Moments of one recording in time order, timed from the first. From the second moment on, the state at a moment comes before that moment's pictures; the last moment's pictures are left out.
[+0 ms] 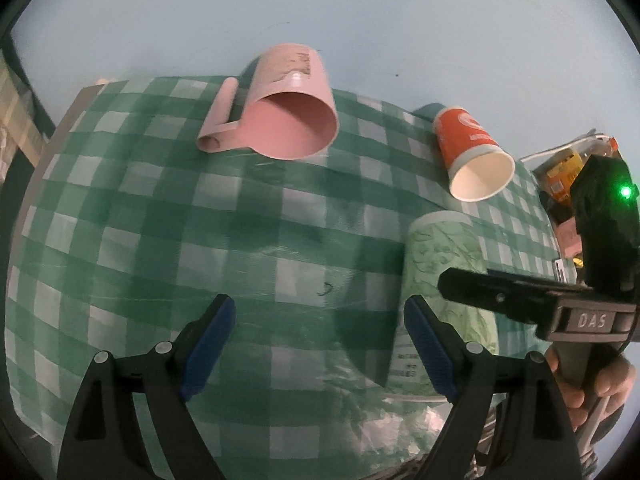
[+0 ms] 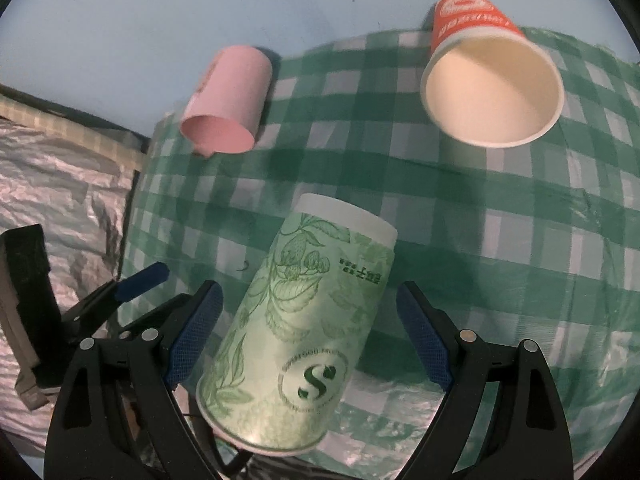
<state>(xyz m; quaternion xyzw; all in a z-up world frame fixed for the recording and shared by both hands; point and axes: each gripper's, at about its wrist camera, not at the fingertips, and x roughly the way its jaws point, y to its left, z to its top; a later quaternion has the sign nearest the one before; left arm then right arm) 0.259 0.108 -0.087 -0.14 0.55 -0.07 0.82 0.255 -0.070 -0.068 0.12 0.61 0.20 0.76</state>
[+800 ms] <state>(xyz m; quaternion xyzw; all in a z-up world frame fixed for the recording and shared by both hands) 0.261 0.100 -0.102 -0.12 0.55 -0.07 0.83 0.265 -0.068 -0.084 0.14 0.63 0.21 0.73</state>
